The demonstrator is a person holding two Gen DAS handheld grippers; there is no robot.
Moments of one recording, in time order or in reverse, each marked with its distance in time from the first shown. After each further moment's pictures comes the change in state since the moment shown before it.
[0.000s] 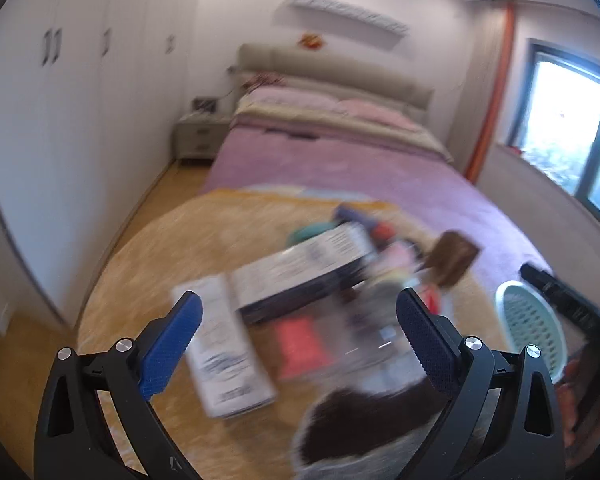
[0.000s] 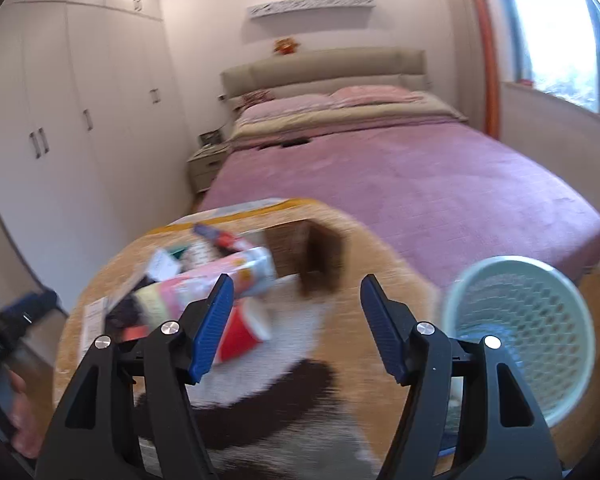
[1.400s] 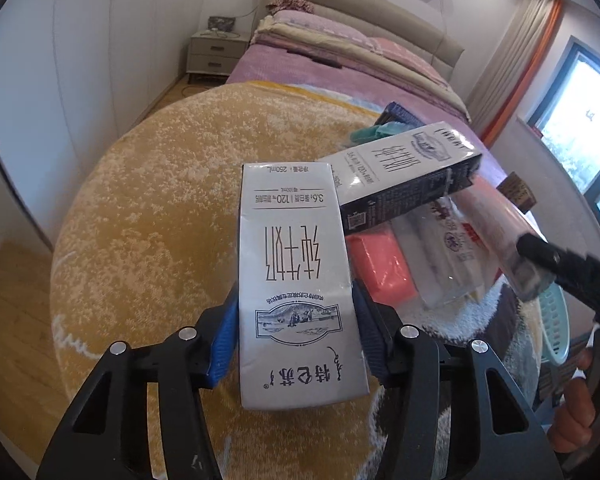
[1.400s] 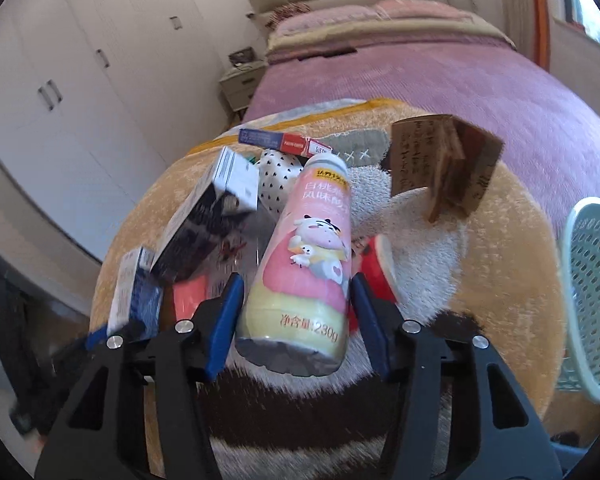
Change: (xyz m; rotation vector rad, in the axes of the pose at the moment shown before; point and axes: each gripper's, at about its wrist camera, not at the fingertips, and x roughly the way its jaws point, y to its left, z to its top) left arm 0.048 0.068 -0.041 -0.113 0.241 -0.043; right arm 0.050 0.047 -0.033 -0.004 0.290 0.132
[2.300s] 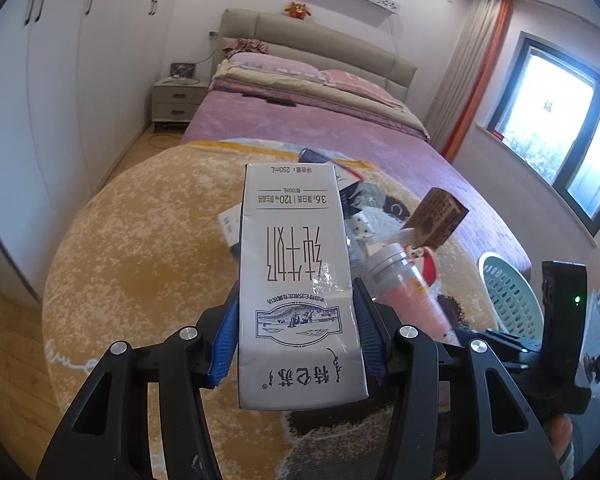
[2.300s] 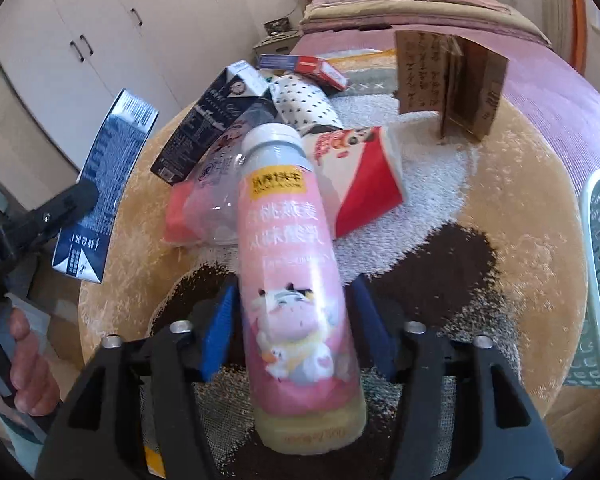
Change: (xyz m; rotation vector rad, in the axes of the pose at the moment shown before) left arm -0.037 -0.061 0.000 0.119 -0.142 -0.094; right arm 0.019 -0.009 -0.048 -0.090 0.111 0.080
